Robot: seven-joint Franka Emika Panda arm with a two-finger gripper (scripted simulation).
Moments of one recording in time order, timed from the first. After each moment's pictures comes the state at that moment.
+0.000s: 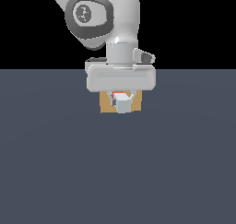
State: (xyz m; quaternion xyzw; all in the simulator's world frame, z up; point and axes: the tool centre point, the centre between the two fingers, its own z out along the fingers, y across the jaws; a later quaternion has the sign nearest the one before) arm 0.011 0.056 0.095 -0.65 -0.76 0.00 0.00
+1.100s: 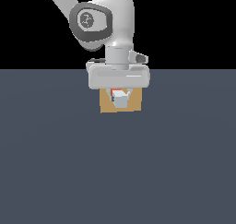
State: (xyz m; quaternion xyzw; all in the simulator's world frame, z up) arm 0.004 0.099 0.095 -0.65 -0.76 0.00 0.00
